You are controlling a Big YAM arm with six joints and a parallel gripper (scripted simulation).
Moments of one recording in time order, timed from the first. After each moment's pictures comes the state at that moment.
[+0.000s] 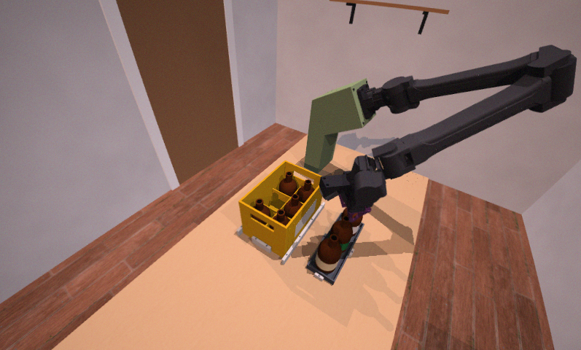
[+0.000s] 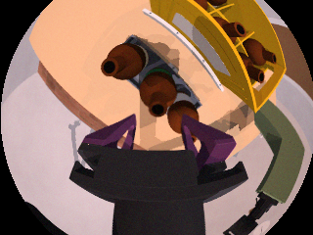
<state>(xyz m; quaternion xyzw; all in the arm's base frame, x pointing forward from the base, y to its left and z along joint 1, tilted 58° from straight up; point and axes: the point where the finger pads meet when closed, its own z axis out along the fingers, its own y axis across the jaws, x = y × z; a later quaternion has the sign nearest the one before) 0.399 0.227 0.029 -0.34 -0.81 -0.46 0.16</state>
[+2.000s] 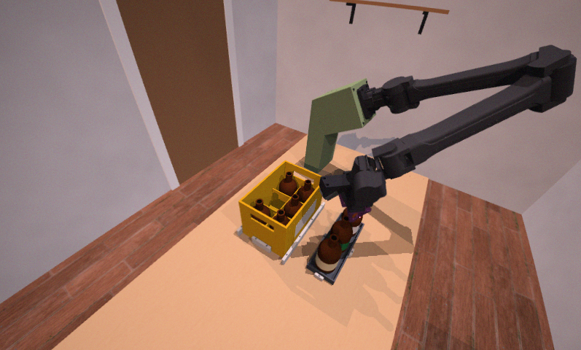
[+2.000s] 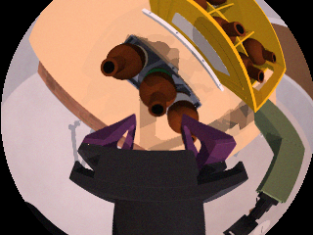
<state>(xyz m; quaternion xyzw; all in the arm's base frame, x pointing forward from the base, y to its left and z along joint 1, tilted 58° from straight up) 0.399 0.227 0.028 -0.34 -0.81 -0.46 0.16</state>
